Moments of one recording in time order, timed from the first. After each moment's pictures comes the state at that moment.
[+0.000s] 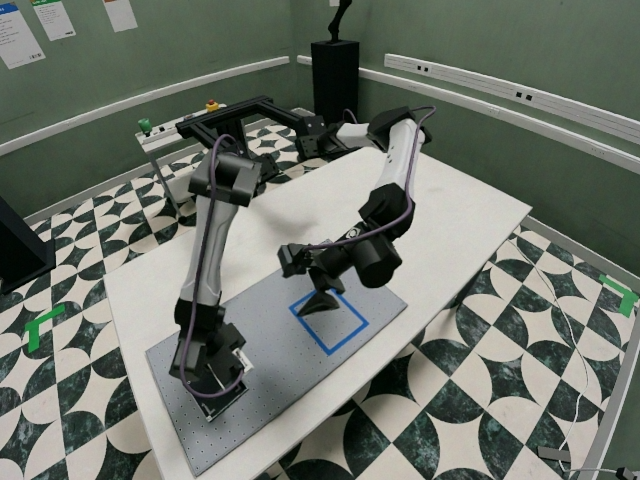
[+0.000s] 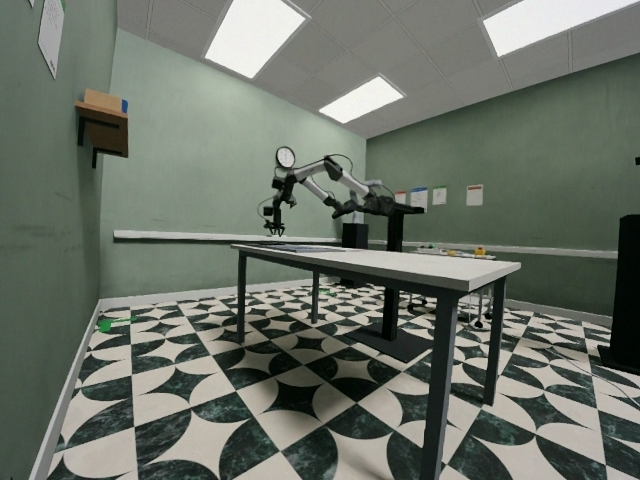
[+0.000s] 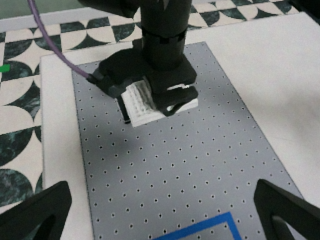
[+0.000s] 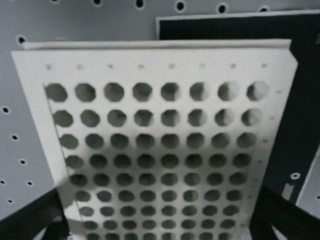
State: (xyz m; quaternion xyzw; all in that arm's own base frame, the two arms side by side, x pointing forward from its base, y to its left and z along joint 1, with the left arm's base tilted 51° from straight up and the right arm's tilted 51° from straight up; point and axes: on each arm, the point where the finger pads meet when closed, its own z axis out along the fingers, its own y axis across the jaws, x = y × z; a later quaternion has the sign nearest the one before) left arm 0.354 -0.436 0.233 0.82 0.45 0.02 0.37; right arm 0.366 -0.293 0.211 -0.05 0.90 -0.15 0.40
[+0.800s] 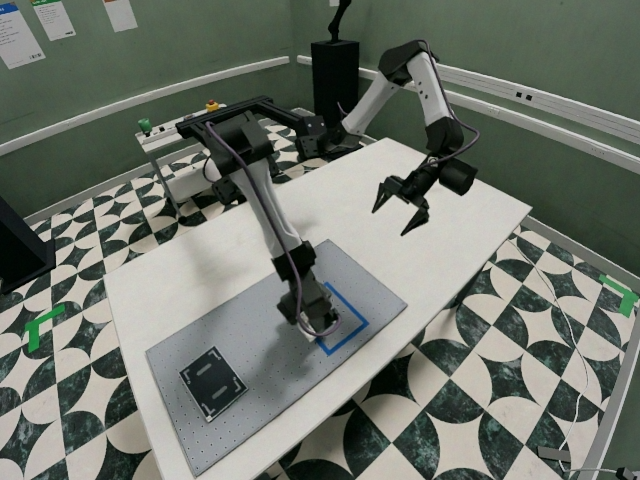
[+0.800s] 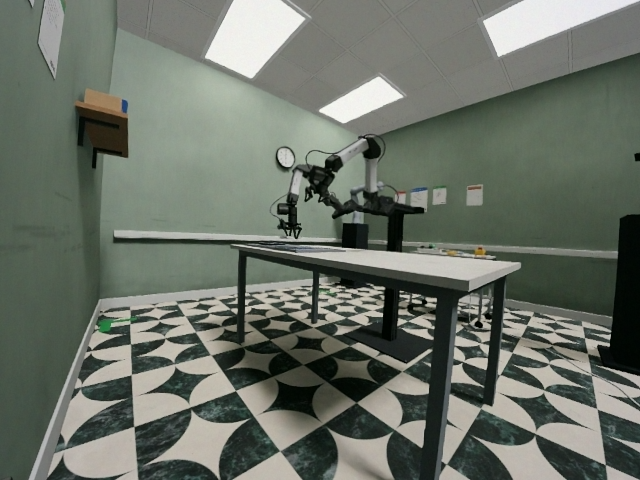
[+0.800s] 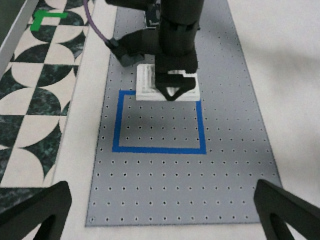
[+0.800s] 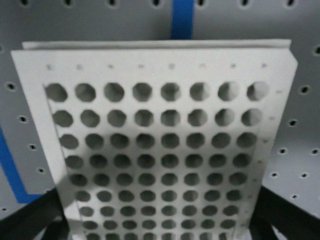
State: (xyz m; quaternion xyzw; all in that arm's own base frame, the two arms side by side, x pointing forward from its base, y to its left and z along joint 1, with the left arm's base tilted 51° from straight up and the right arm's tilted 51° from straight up) left arm 0.294 -0.156 0.289 0.72 0.52 0.04 0.46; right arm 0.404 -0.060 0.162 -0.03 0.91 -0.13 0.40
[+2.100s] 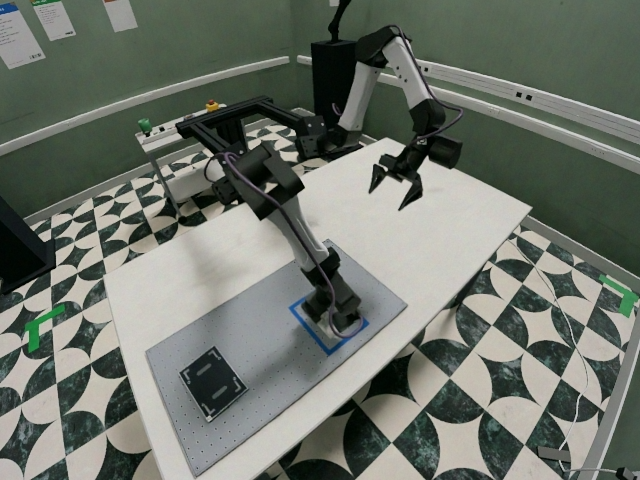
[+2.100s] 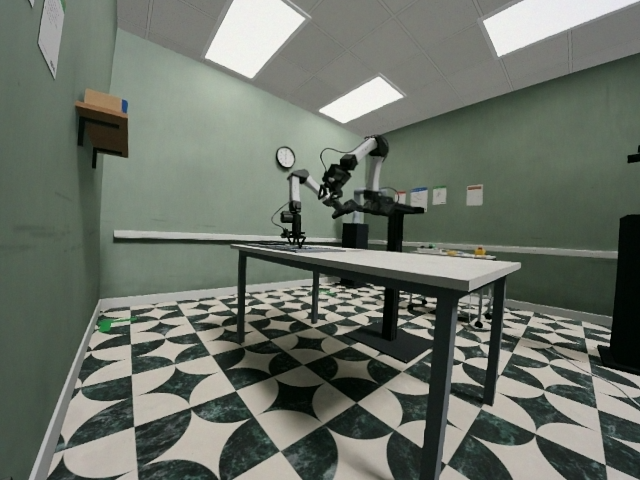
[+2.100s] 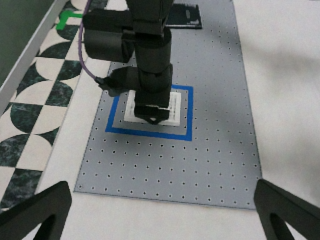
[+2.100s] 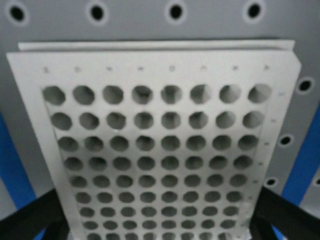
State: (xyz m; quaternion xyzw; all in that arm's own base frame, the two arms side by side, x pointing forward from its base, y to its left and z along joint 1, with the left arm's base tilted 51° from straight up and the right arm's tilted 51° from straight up) left arm 0.243 -0.113 0.268 0.69 0.52 0.05 0.50; right arm 0.455 -0.014 0.119 -0.01 0.91 -0.14 0.39
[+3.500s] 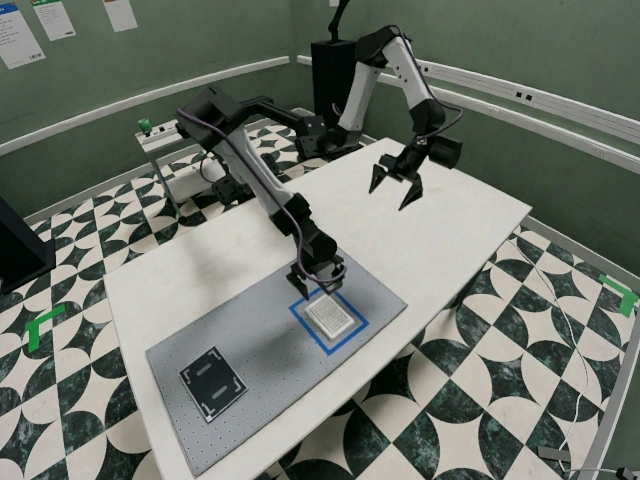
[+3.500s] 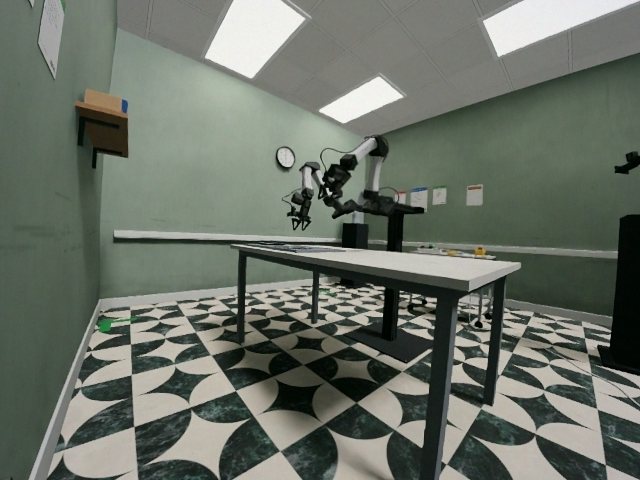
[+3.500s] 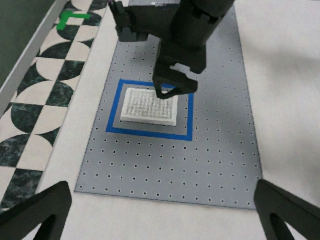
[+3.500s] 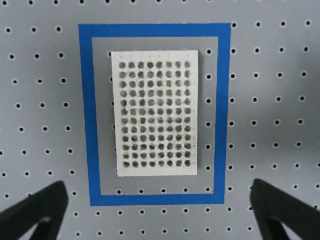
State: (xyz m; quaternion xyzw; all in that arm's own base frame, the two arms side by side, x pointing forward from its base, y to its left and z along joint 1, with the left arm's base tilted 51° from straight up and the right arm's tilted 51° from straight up) left arm 0.243 -0.113 0.268 0.69 0.52 0.05 0.50; right arm 0.363 0.006 0.176 -0.03 0.83 -0.14 0.54
